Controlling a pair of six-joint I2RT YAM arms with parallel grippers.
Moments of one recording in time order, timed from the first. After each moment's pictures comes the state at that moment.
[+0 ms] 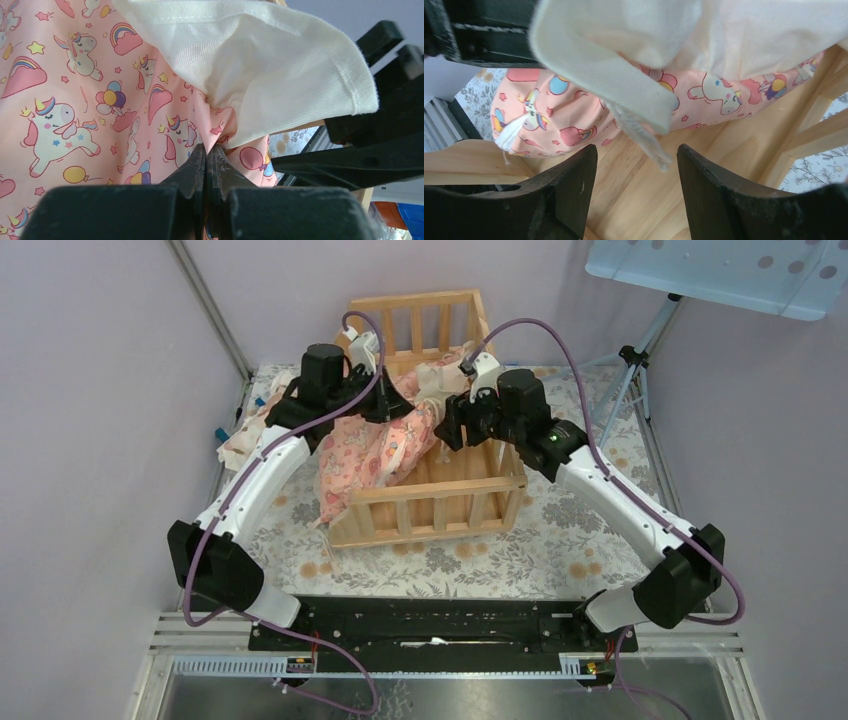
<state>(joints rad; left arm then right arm) -0.36 1.50 1.48 -0.41 0.55 -0.39 0.61 1.43 1.37 -0.33 -0.21 0.14</state>
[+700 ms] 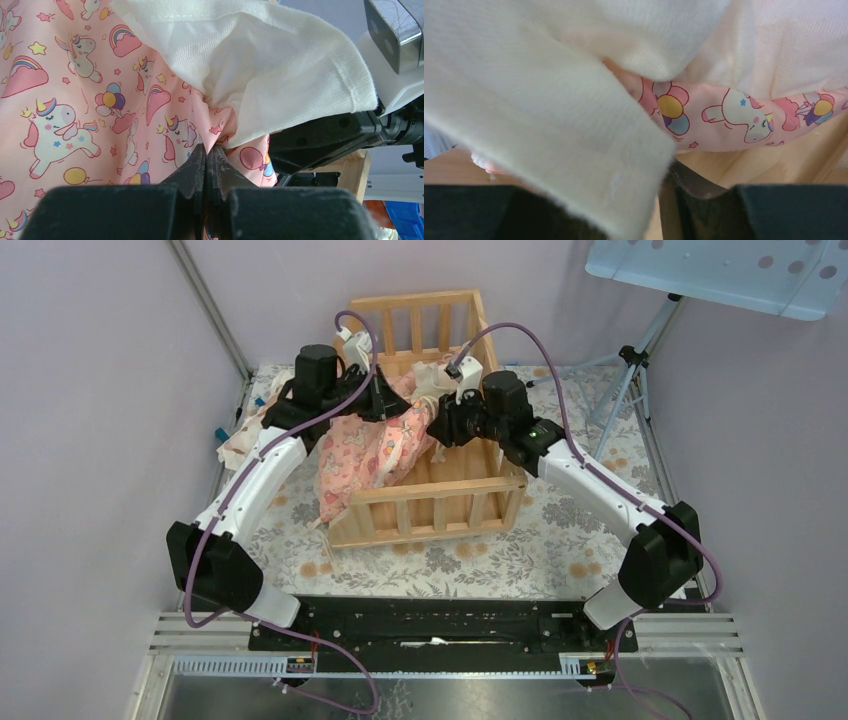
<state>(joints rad) -0.32 1.49 1.45 -0.36 0.61 -0.42 0.61 1.56 1.35 -0.19 -0.30 0.15</state>
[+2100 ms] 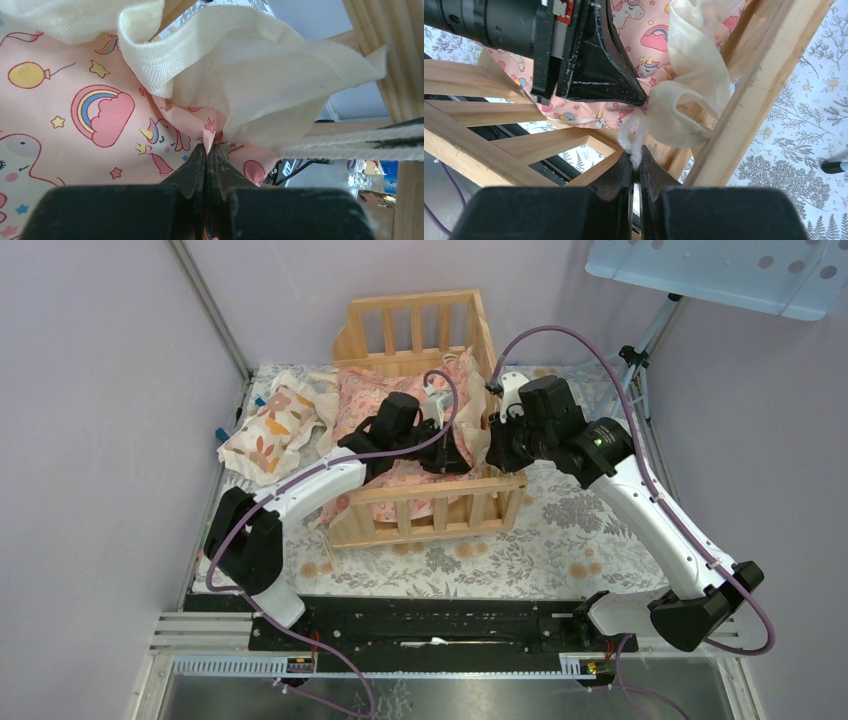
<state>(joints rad) -0.64 1.63 1.27 -0.17 0.59 -0.48 0.61 1.32 1.53 -0.94 -0.10 0.15</state>
